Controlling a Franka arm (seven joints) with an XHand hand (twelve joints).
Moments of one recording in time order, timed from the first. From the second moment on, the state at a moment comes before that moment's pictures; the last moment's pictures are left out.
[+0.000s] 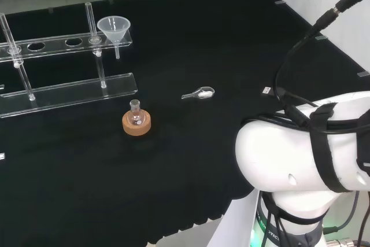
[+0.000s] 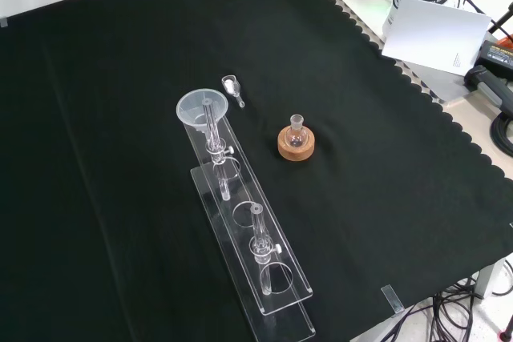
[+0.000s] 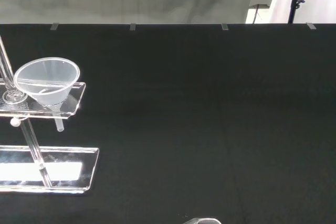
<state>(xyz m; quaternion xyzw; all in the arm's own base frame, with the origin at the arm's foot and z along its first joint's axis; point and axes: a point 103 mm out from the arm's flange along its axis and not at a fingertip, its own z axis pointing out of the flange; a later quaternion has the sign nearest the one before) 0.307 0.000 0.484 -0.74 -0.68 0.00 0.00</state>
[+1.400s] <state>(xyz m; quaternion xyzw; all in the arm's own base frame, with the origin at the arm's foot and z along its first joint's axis) 0.355 0.027 0.457 -0.70 -0.72 0.06 0.00</state>
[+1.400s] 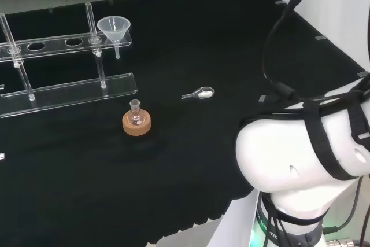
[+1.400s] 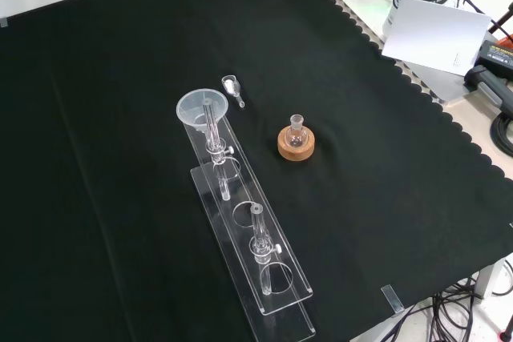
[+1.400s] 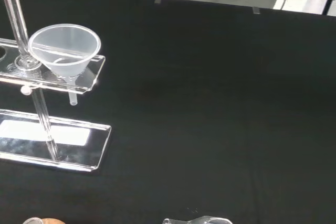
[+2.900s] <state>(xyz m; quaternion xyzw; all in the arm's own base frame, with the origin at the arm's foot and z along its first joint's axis) 0.458 0.077 0.402 -0.64 -0.76 0.12 0.00</state>
